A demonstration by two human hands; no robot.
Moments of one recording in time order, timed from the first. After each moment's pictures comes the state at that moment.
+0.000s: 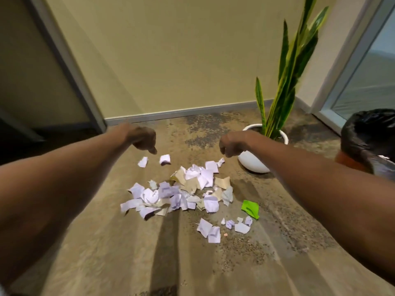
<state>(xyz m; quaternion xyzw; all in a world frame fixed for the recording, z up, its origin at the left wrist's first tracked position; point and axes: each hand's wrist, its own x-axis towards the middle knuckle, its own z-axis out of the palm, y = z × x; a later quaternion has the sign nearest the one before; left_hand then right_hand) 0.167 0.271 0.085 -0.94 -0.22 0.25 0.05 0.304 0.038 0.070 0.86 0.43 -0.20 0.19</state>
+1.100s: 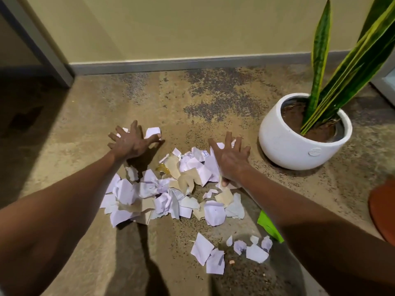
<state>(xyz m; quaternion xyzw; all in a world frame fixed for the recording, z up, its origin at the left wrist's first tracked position) 0.230 0.373 -0.183 -0.86 -0.45 0.08 -0.20 0.345 0.092 -0.138 0.91 0.34 -0.21 0.10</state>
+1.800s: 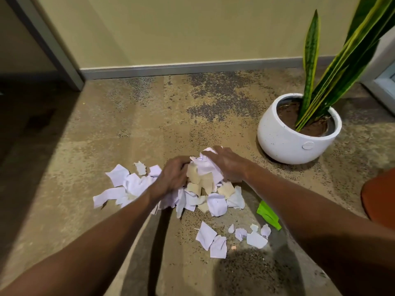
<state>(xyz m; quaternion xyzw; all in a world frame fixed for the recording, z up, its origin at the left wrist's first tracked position) 0.193 0.226 -0.175 -0.91 -0.15 -0.06 -0.37 0.332 0.072 -0.139 0.84 0.49 -0.24 0.03</state>
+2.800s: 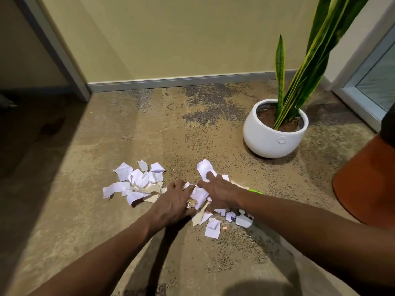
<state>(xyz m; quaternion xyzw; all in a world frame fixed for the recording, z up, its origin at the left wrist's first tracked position) 0.103 0.163 -0.173 -0.99 -0.07 0.08 -0.09 0.244 0.023 -0.142 0.82 0.52 -0.24 0.07</state>
